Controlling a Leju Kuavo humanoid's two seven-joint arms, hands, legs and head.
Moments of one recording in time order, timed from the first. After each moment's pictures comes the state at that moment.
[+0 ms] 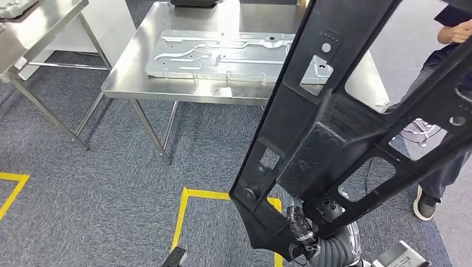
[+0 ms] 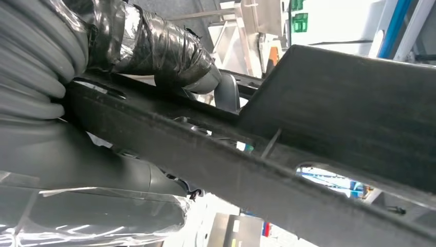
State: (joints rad) left arm -0.10 0.04 -0.94 -0.22 0.83 0.35 -0.29; right arm -0.03 -0.31 0.70 -2.00 0.12 -0.56 -0.16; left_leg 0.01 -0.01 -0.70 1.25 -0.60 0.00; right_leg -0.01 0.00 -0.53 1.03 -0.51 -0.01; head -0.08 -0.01
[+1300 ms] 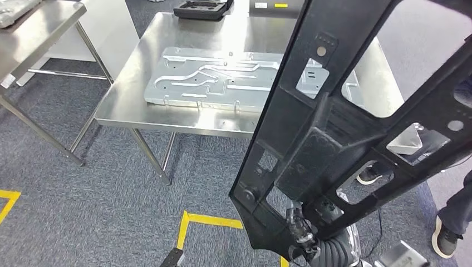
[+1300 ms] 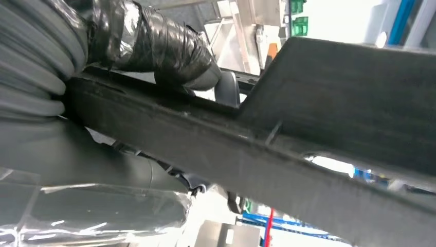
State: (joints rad) left arm -0.10 0.04 -0.95 -0.22 0.83 0.35 -0.29; right arm -0.04 -0.30 0.69 -2.00 0.10 -0.54 -0.18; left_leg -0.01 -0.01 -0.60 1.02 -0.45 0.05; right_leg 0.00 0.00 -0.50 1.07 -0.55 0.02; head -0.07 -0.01
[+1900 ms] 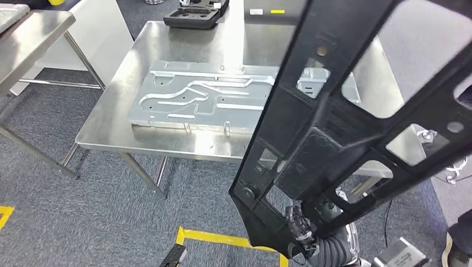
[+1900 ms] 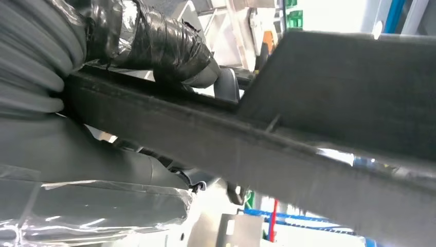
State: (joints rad) left arm -0.11 0.05 -0.95 -0.22 0.83 0.34 -0.28; right arm -0.03 -0.30 0.69 -1.99 0.09 -0.54 -0.18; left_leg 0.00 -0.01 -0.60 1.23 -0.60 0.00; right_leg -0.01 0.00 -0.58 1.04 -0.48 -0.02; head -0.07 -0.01
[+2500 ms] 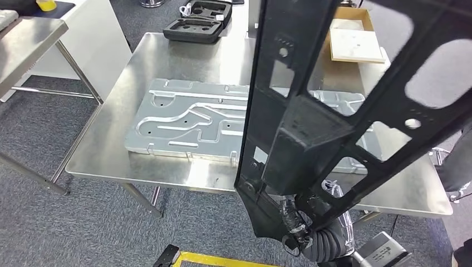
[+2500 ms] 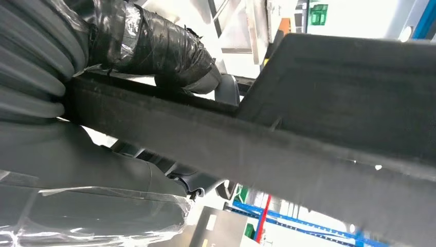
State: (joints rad) left arm -0.11 0.06 -0.95 -0.22 0.84 0.33 -0.28; right arm -0.07 -0.30 0.67 -1.96 0.18 -0.51 -0.11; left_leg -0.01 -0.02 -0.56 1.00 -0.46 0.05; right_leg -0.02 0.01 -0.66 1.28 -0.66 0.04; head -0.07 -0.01
